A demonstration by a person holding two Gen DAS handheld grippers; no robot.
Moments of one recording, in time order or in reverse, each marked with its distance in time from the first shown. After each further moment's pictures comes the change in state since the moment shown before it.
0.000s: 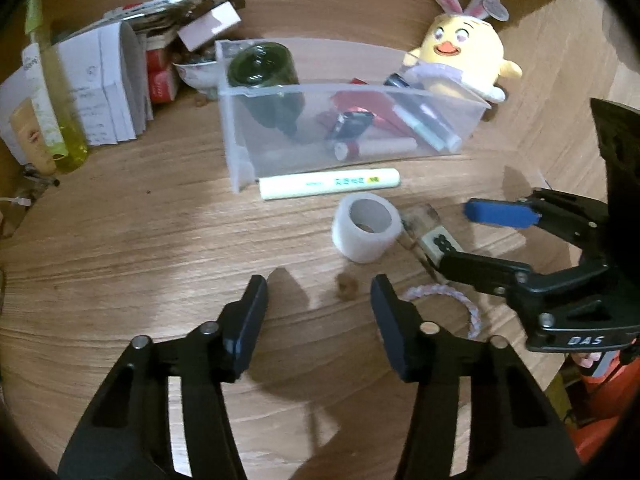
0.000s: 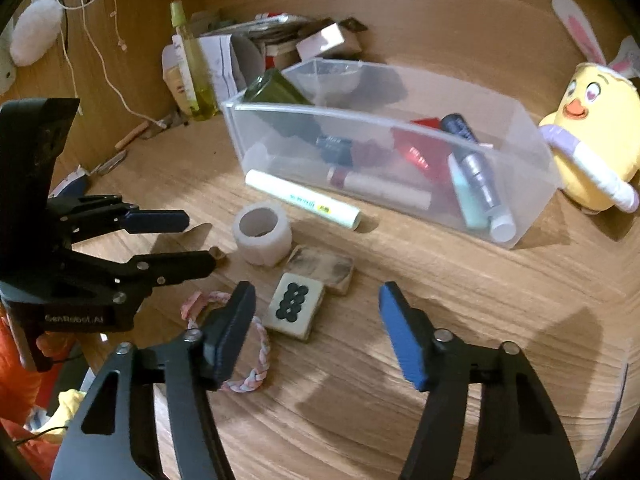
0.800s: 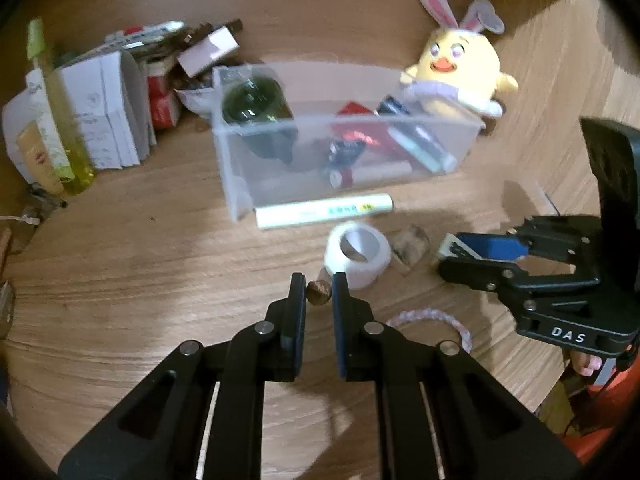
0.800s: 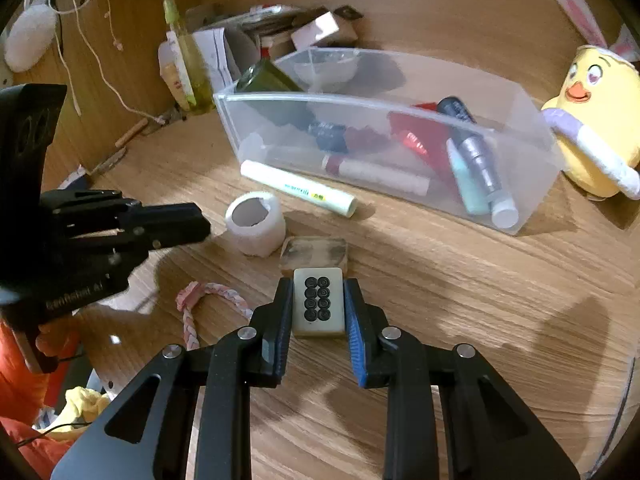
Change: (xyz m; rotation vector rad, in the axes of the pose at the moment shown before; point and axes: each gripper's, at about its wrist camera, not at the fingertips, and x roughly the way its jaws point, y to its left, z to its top) left arm -0.012 -0.004 0.012 0.006 -0.075 0.041; right arm -0.003 -0.010 -0.002 0.027 0.019 0.019
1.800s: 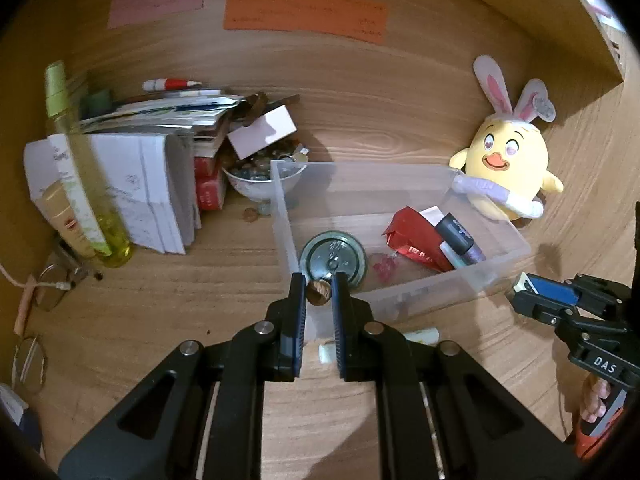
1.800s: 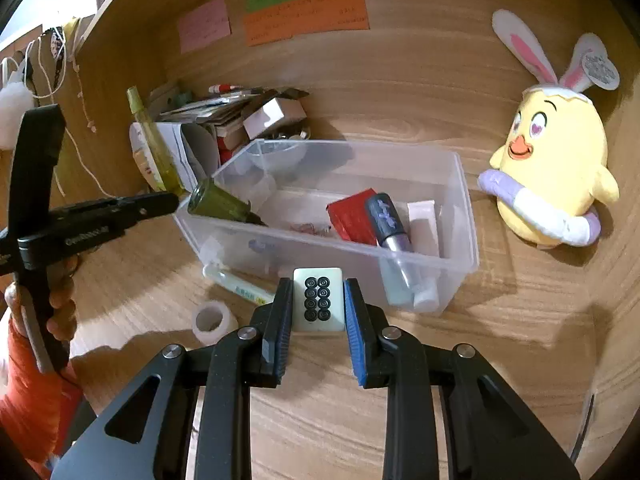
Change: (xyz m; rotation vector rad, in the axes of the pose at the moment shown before) left arm 0.000 0.039 0.082 -0.096 -0.134 0.075; right arm -0.038 -0.041 0.047 0.084 -0.176 -0.056
